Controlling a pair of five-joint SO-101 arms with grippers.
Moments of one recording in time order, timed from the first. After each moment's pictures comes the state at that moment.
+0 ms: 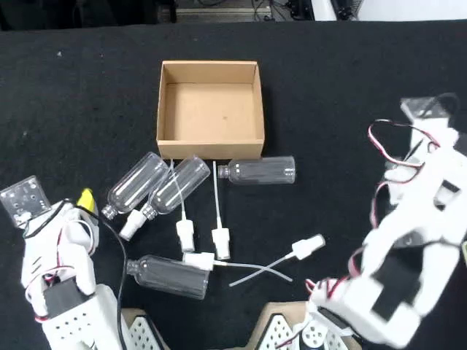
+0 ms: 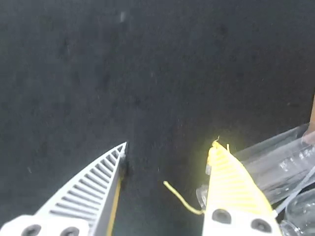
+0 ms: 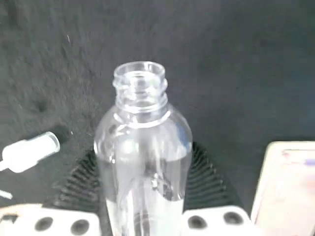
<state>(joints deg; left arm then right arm) -32.2 -104.0 90.1 53.8 0.0 37.6 -9.9 12.1 83.8 38.3</state>
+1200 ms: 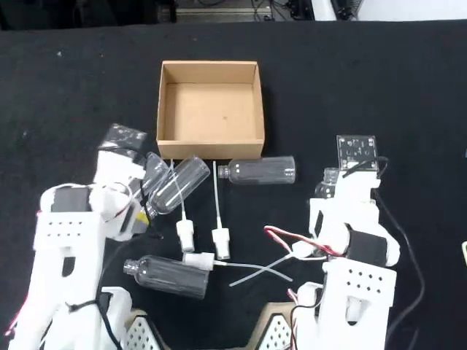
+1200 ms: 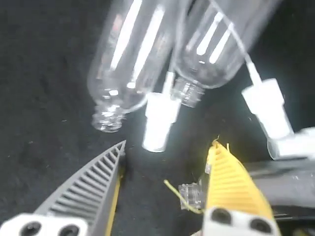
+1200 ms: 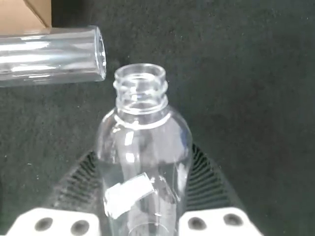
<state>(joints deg) -6.9 -44.2 51.6 73.1 -23.3 14.8 -65.2 66.3 64.9 11.9</state>
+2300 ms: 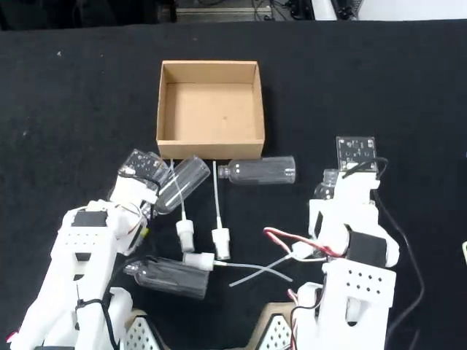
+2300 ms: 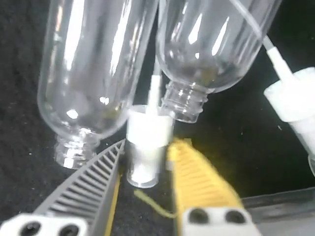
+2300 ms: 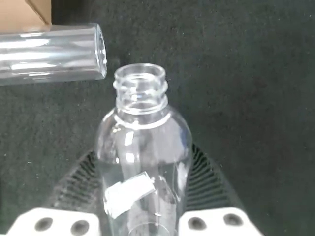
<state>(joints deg) -5.8 -42.2 71.7 48.0 -28.9 14.8 -65.5 67.0 64.9 11.9</state>
